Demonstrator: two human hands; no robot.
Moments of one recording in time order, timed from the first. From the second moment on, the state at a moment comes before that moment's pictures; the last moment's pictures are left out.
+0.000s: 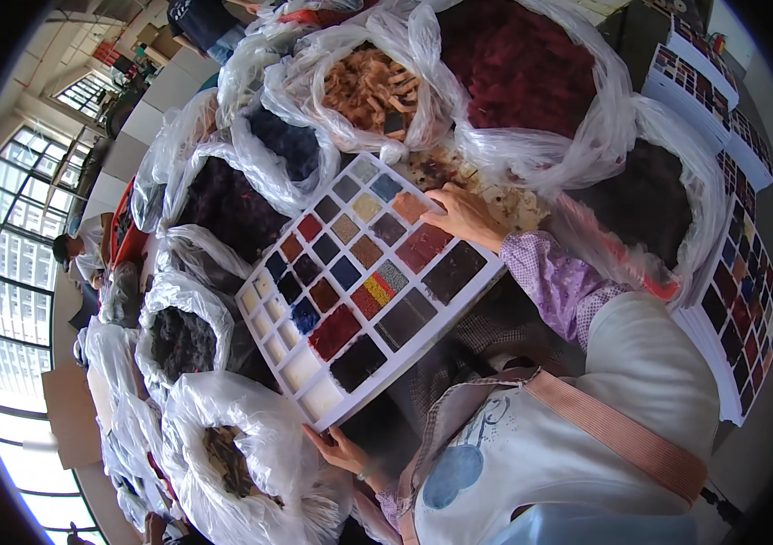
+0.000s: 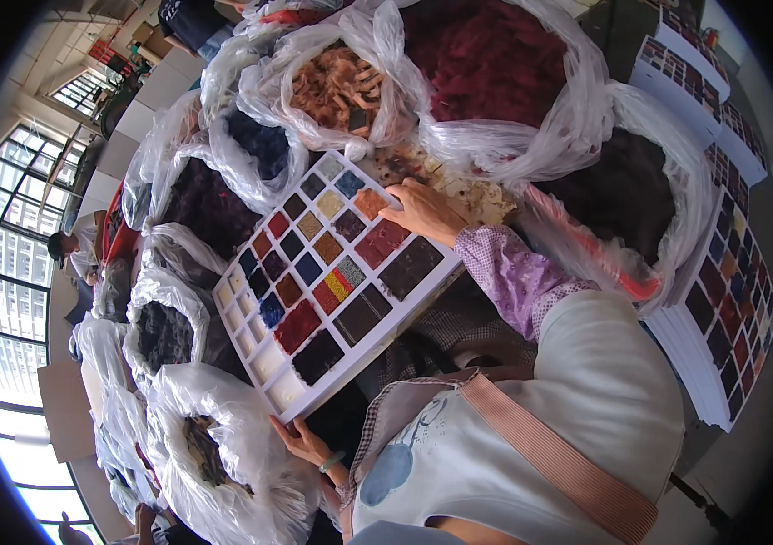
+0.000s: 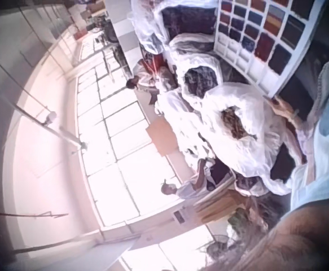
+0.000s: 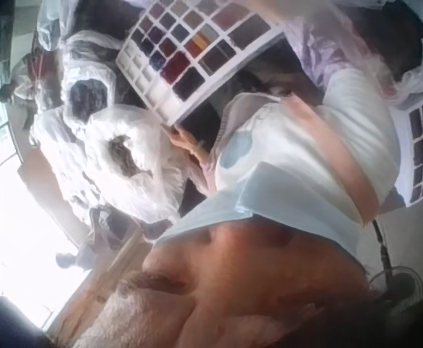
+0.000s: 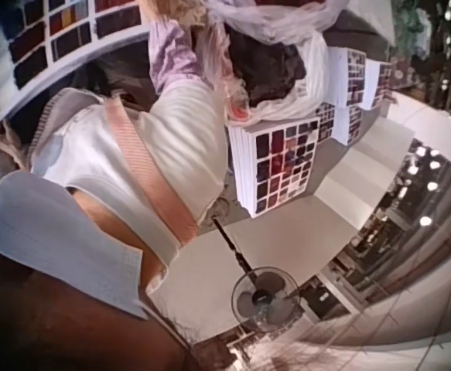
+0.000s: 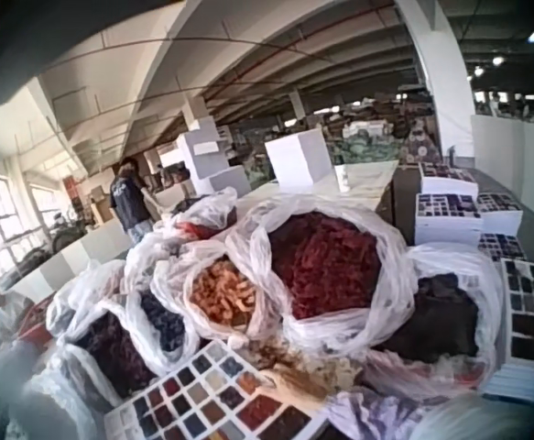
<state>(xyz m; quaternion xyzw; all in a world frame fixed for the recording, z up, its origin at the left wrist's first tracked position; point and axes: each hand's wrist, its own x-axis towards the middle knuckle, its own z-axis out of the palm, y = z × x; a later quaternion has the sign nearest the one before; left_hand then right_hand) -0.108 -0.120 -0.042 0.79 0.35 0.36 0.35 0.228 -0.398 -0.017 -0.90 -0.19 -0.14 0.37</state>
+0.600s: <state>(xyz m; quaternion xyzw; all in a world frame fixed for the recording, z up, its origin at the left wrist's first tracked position) 0.305 -0.301 0.117 0.88 -0.25 0.17 0.36 0.147 -0.692 -0.050 -0.99 0.11 -0.07 0.09</state>
